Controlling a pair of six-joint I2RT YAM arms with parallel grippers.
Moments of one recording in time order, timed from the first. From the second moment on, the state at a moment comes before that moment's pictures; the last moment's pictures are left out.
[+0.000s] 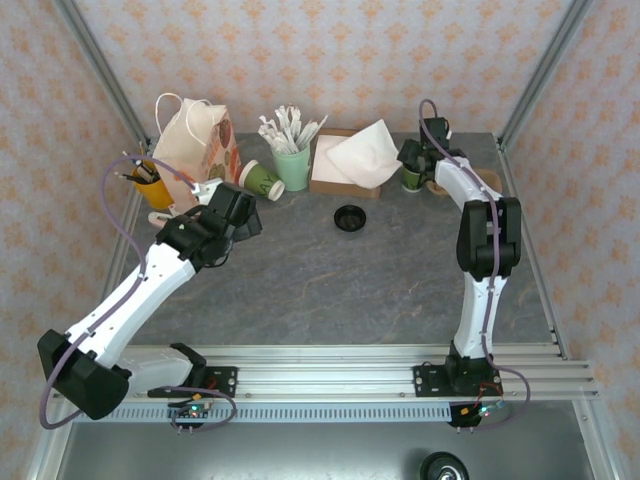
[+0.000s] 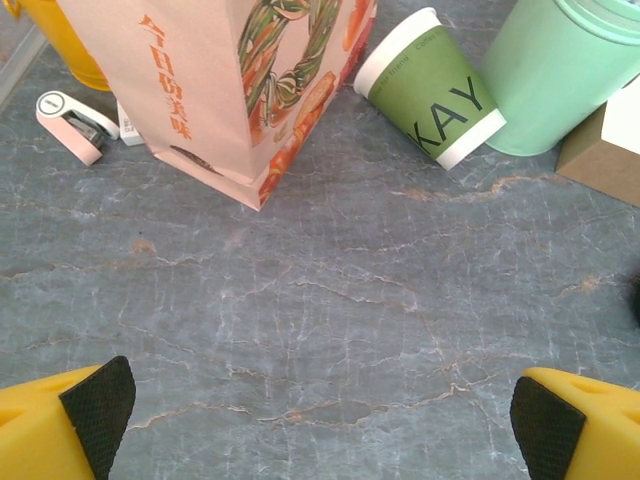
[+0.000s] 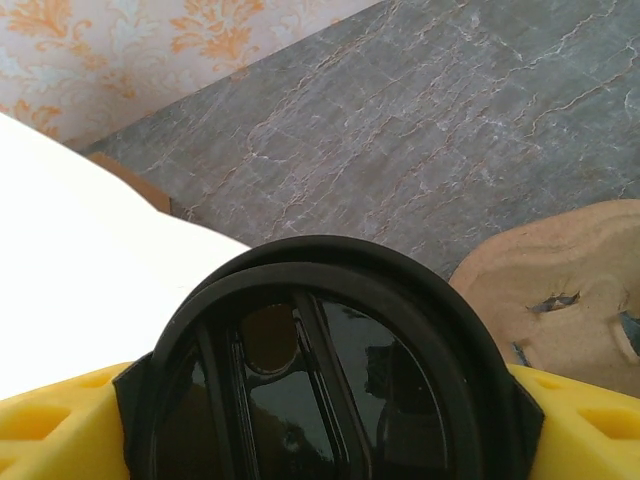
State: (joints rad) left arm -0.47 1.19 1.17 -0.93 -0.52 -0.73; right arm 0.10 2.11 1.72 -0.40 0.13 0.47
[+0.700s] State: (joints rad) left arm -0.44 1.13 1.15 -0.93 -0.54 -0.71; right arm 0.10 2.03 1.71 -0.48 0.11 0.48
